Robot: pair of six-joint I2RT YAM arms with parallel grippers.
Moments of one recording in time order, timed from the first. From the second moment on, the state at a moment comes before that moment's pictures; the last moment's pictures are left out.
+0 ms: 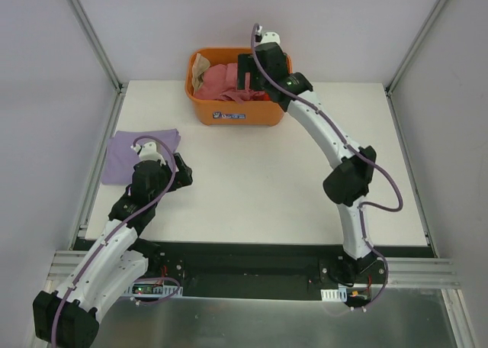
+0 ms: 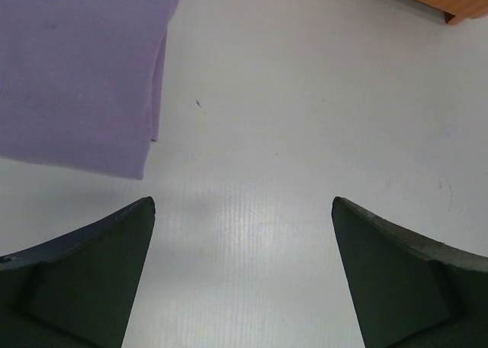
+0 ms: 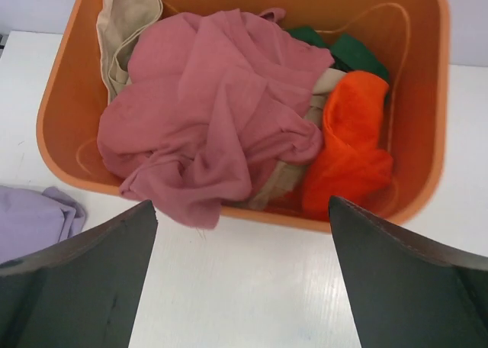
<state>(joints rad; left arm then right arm) -0.33 0.68 0.48 -0.30 -0.18 -0.50 0.62 2.08 2.26 -0.66 0.32 0.30</state>
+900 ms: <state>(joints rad) -0.33 0.70 0.48 -0.30 -0.19 -0.51 0.63 2.48 2.40 -0.34 0.19 0.32</state>
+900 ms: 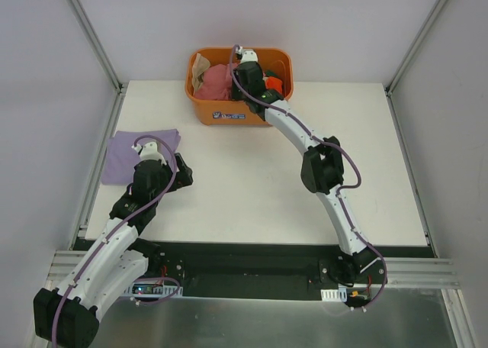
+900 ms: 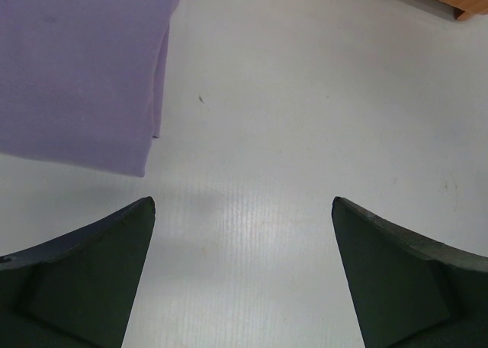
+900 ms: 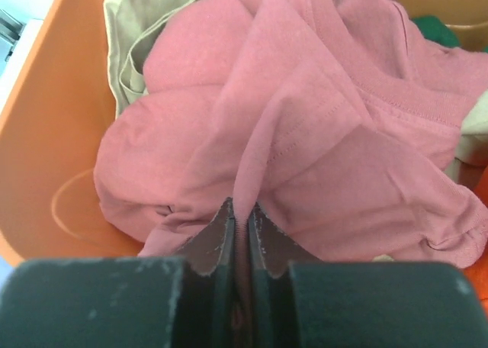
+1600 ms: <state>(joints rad) -0.33 0.70 0.48 -0.30 -0.19 -0.51 0.71 1.92 2.37 -0.25 0.12 0.09</state>
